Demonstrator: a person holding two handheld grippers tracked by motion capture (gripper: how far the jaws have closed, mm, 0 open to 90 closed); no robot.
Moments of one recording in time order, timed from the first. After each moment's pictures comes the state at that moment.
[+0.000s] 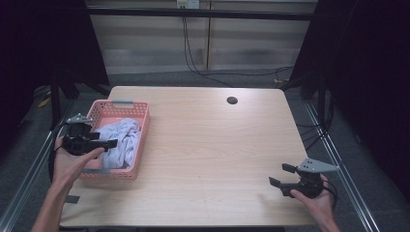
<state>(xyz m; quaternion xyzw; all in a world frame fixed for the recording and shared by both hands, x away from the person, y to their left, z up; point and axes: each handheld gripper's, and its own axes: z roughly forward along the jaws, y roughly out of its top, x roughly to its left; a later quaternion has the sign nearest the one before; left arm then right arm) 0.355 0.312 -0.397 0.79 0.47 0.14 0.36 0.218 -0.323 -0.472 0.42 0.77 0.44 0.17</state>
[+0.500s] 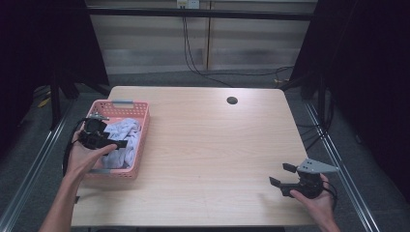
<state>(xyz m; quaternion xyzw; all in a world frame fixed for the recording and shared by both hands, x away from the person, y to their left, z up) 0.391 0.289 -0.426 0.81 0.48 0.11 0.30 0.216 -0.322 -0.471 0.42 0.77 0.43 0.19</state>
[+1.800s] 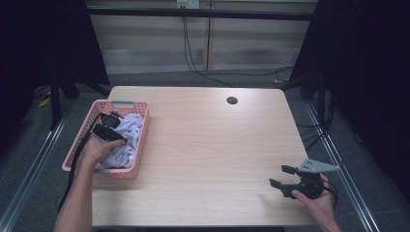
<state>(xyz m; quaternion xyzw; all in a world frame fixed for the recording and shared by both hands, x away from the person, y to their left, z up) 0.436 0.275 -0.452 0.85 0.49 0.12 0.14 0.217 -0.326 -0.474 0.42 0.78 0.43 0.16</state>
